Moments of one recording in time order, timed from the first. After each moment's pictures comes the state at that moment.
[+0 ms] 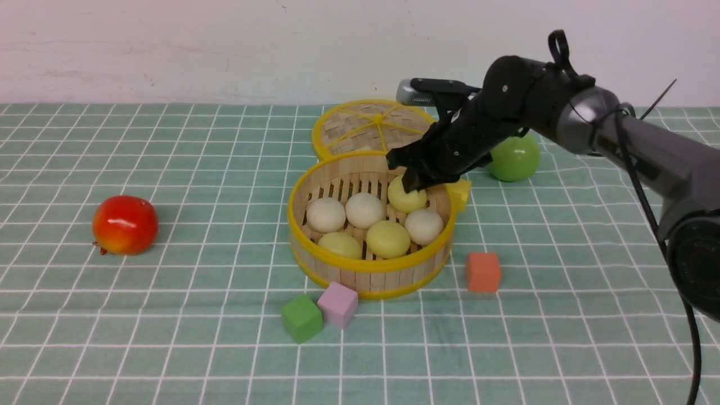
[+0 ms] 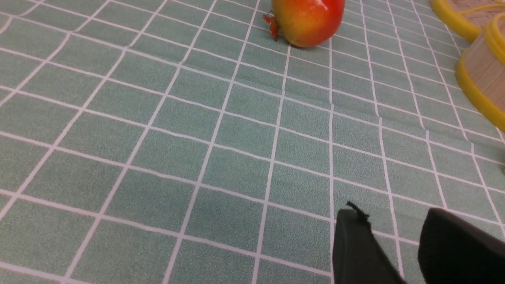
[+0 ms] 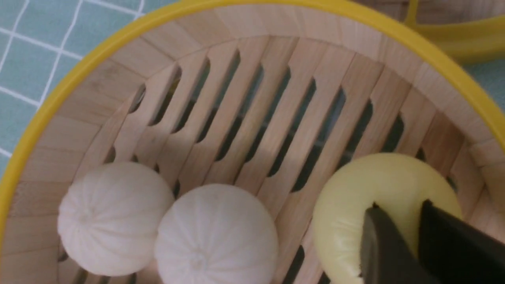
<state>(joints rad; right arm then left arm) 0.32 2.36 -2.14 0.38 0.83 -0.08 -0.02 -0.01 0.03 0.16 0.39 -0.46</state>
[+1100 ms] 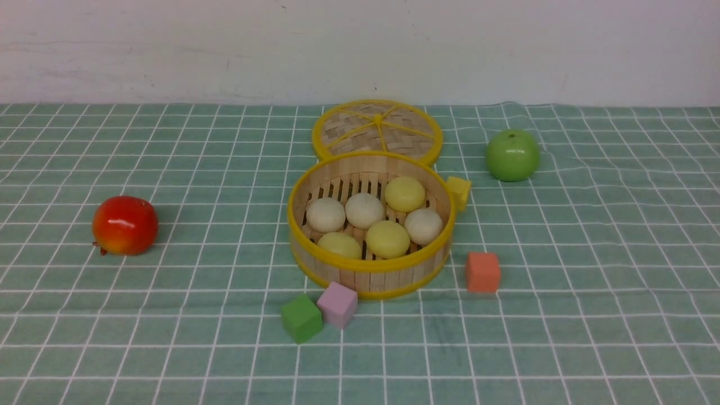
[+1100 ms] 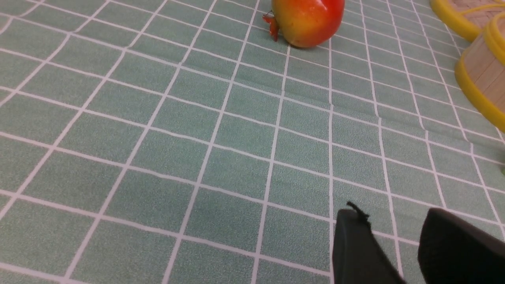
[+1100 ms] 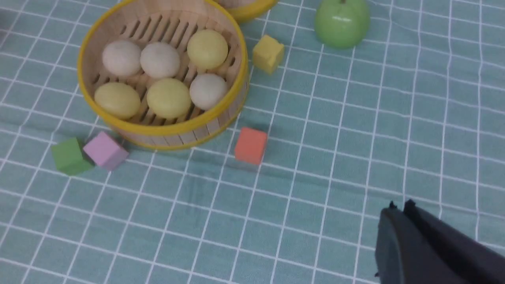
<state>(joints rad) 0.32 1.04 -1.37 -0.03 1.12 0.13 -0.02 -0.01 0.03 0.16 0.39 -0.46</state>
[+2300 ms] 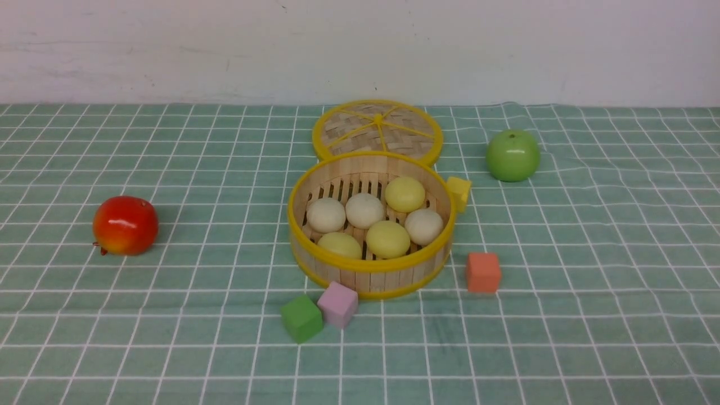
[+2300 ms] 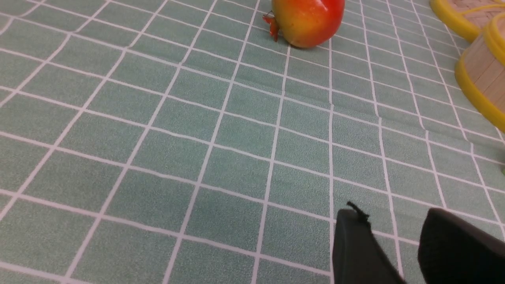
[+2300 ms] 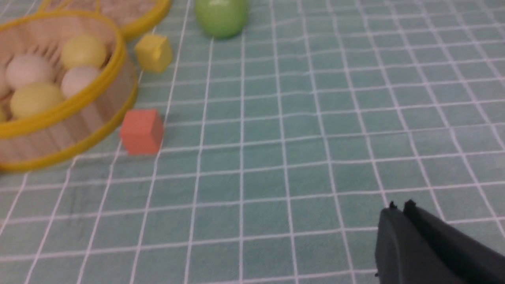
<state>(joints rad) 0.04 0.21 -0.34 -0.11 0.57 0.26 -0.02 -0.01 0.03 0.16 0.39 -0.46</state>
